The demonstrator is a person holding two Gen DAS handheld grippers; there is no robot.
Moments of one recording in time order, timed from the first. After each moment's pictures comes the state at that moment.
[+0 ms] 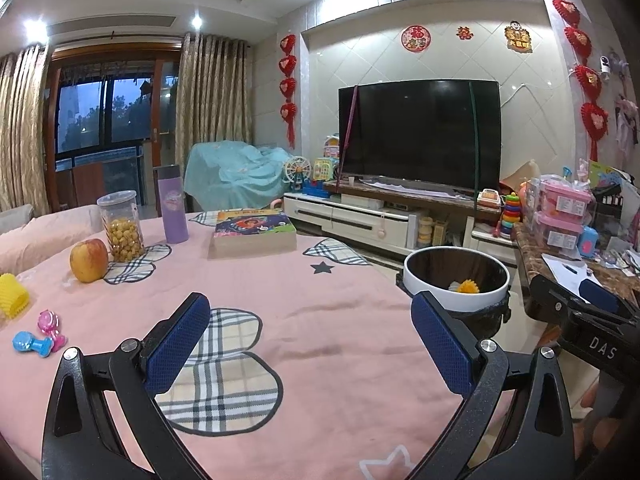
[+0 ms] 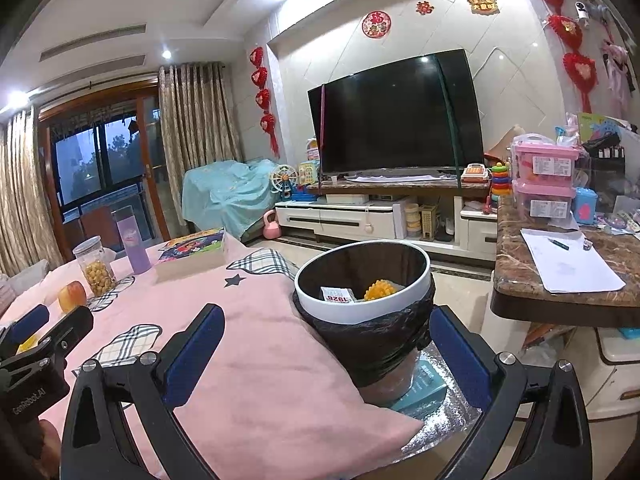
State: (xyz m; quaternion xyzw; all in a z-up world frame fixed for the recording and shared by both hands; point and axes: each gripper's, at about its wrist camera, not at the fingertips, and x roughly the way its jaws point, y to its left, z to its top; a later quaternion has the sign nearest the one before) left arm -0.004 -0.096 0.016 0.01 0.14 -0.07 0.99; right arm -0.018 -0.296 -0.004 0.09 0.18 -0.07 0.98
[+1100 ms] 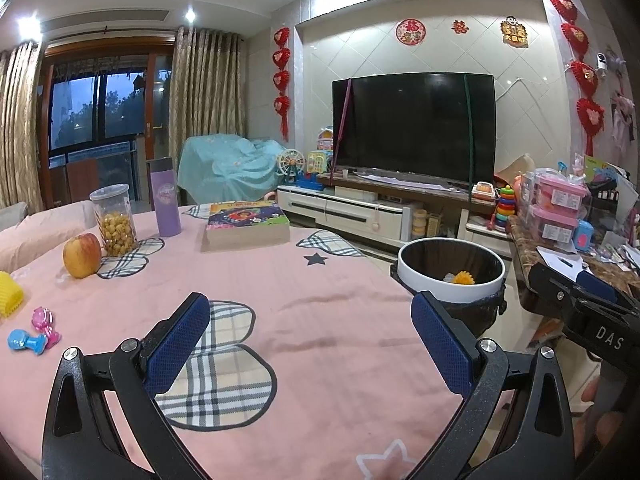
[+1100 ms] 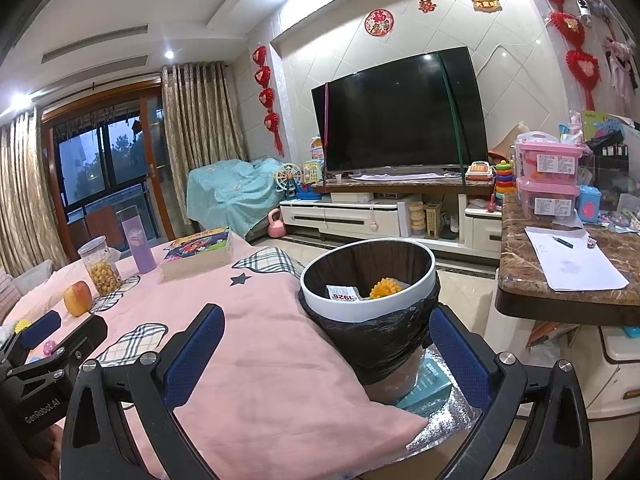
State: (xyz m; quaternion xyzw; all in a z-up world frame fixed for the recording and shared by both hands) left arm 0.000 -0.097 0.011 0.01 0.15 -0.08 0.98; right arm -0.021 -0.291 -0.003 0.09 0.18 -0.06 0.98
